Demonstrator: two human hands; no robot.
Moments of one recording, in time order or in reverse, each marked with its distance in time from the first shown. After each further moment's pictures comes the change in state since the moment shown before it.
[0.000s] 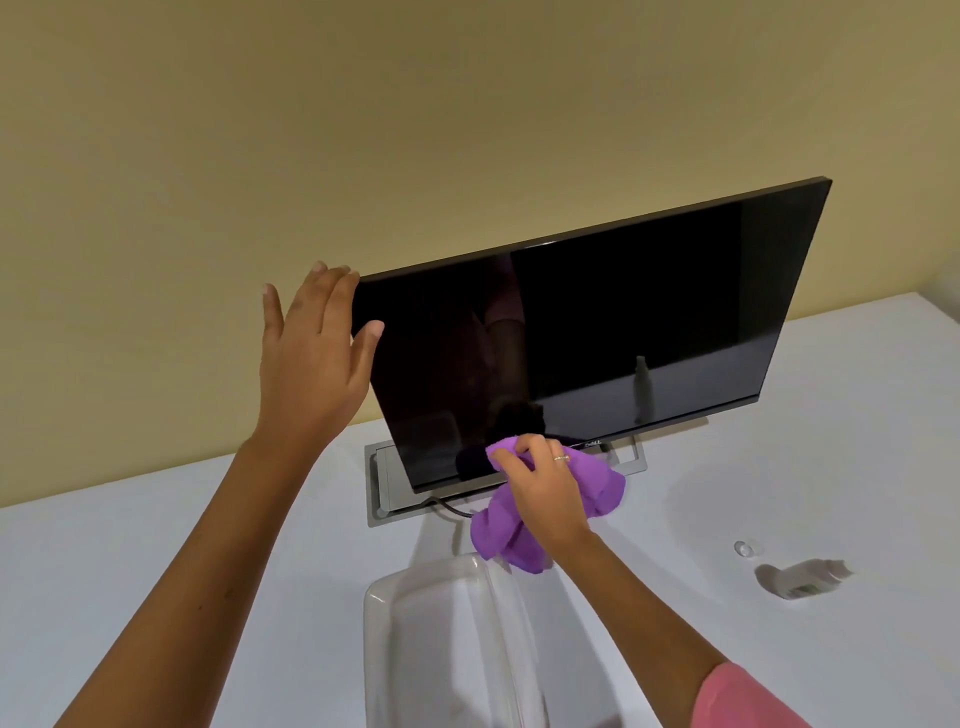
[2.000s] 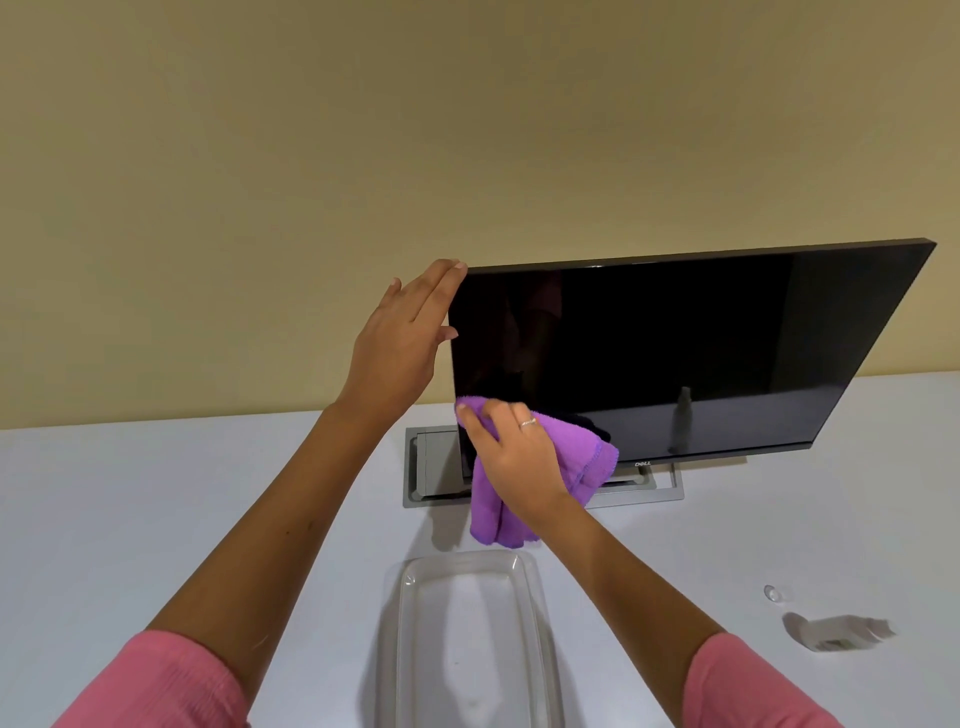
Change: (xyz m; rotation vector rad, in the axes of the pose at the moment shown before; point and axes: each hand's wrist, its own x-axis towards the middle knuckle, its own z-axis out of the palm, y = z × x) left_hand -0.008 -0.029 0.019 -0.195 0.096 0.118; right_hand 0.028 -0.097 0.024 -0.369 0.079 -0.583
